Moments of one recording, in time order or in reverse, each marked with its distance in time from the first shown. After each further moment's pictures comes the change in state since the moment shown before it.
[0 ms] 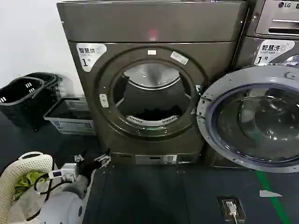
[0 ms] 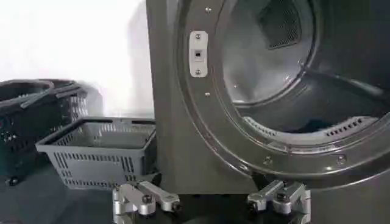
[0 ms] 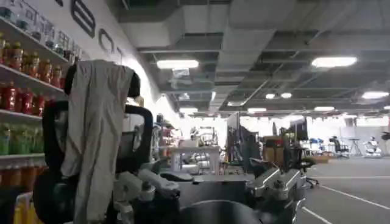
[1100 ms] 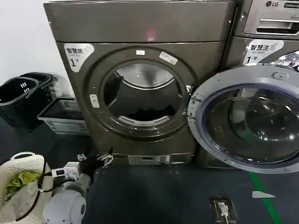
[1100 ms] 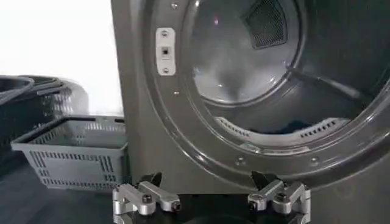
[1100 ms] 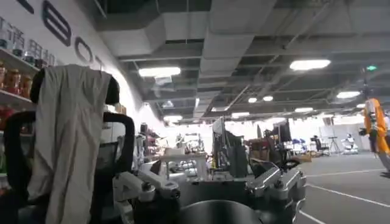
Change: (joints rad) left arm -0.010 -0.008 0.023 0.016 -0.013 0.000 -0.008; right arm 0.005 -0.006 -0.009 -0.036 0.039 0.060 0.096
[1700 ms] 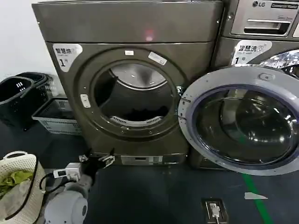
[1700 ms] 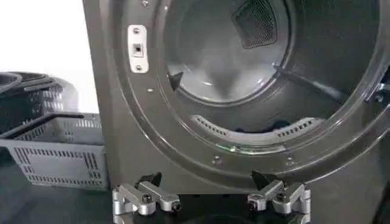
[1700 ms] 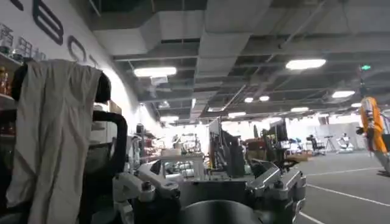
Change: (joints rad) left arm 0.009 -0.004 0.003 -0.007 -0.002 0.000 0.001; right arm -0.006 0.002 0.008 -0.012 0.001 0.010 0.003
